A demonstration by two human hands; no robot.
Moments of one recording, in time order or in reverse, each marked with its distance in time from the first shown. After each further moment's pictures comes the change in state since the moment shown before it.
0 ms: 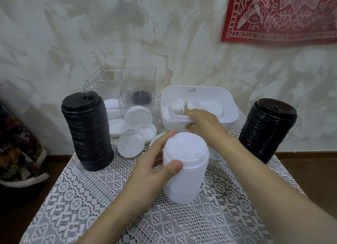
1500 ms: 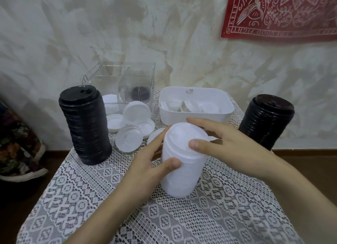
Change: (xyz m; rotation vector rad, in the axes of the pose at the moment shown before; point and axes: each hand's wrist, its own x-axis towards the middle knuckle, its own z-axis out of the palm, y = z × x) left_hand 0.001 0.000 0.001 -0.001 -0.060 0.072; right_hand -0.114 -0.049 -0.082 0.725 -0.255 0.132
